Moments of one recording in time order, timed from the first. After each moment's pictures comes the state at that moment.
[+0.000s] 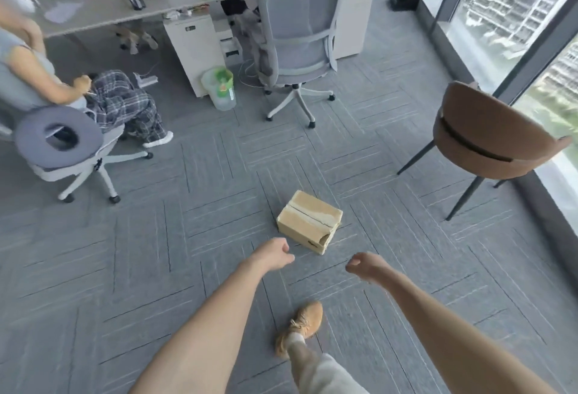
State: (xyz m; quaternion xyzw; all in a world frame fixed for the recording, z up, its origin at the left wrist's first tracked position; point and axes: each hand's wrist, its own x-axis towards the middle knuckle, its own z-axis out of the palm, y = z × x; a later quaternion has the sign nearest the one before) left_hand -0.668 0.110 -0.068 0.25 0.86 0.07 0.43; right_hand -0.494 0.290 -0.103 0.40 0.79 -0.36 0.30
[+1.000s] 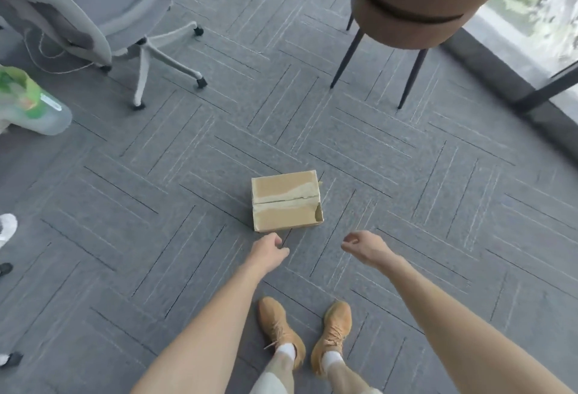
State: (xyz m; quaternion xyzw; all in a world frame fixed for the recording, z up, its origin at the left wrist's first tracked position) left_hand -0.934 0.266 -0.307 0.39 0.75 -0.05 0.53; right_hand -0.694 0.328 -0.287 0.64 0.57 -0.48 0.20
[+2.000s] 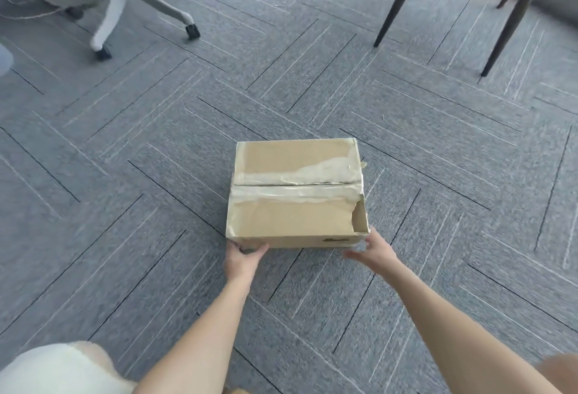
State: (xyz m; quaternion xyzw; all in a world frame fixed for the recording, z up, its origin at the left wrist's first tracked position) left_hand -0.969 0.261 -0.857 0.12 0.85 0.31 0.41; right_hand -0.693 0.362 -0.846 0.66 0.54 -0.53 0.00
